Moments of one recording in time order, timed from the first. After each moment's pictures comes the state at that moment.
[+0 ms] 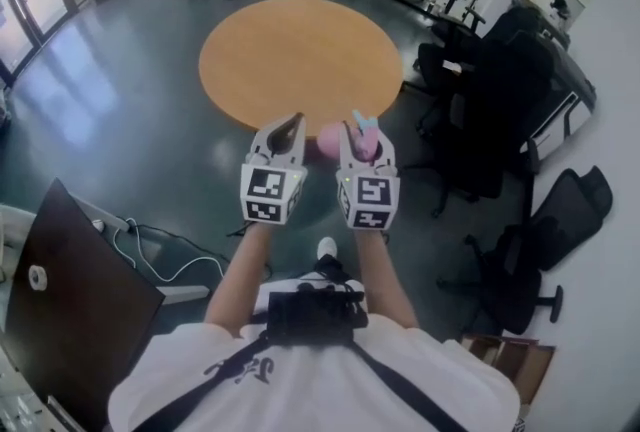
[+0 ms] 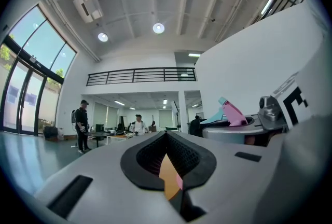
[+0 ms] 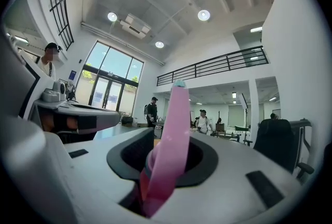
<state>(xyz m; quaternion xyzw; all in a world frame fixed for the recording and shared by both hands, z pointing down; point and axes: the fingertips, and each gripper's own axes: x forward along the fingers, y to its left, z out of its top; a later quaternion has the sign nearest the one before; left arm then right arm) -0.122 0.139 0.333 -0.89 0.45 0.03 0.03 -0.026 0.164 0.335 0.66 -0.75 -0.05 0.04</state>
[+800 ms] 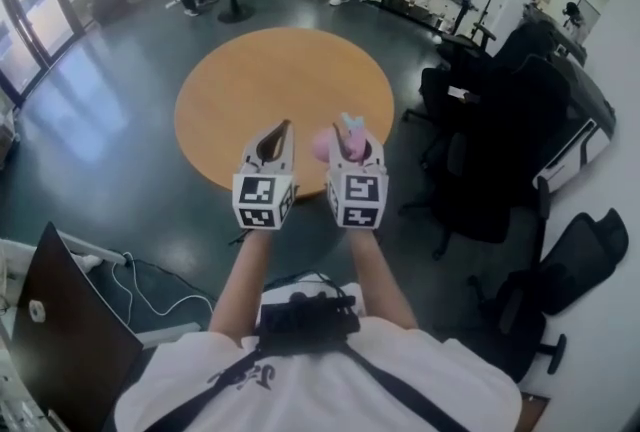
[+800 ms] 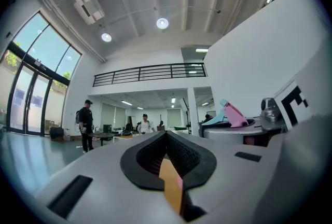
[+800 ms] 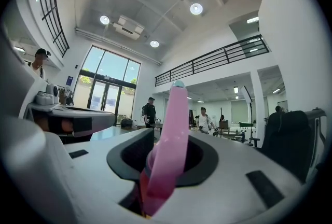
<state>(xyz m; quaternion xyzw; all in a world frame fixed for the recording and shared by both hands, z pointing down) -0.015 -0.021 0.328 -0.87 0.50 0.02 0.04 0.086 -0.006 0.328 0.64 -0.77 -0.02 0.02</state>
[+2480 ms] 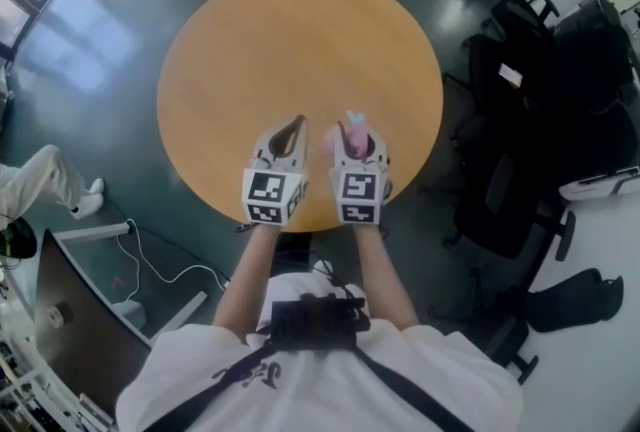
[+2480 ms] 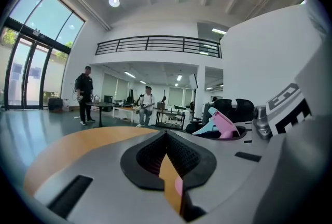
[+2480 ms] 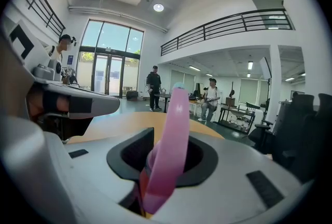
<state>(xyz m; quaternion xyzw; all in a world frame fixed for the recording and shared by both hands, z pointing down) -0.021 -0.239 0.471 -0.86 0.49 -0.06 -0.09 0.065 -0.234 0.487 0.60 -0.78 0.07 0.16</state>
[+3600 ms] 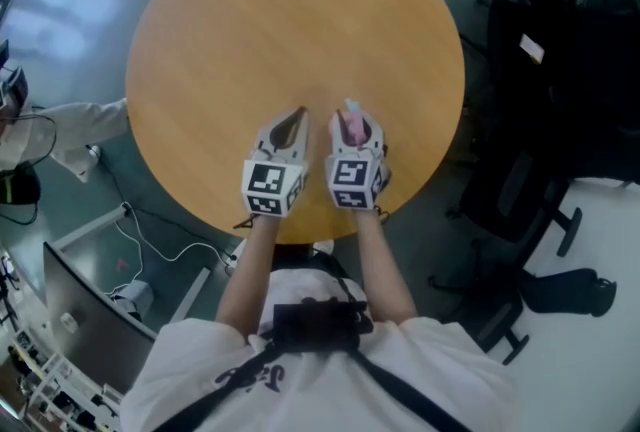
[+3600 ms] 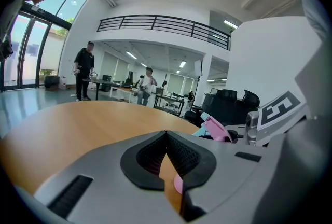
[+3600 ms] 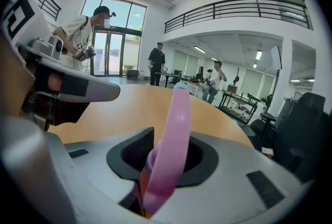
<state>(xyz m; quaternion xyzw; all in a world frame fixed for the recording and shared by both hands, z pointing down) -0.015 -0.306 0.581 -0.86 0.47 -0.11 -0.18 0.067 -0.304 0.608 0.59 -0.76 0.11 0.27</state>
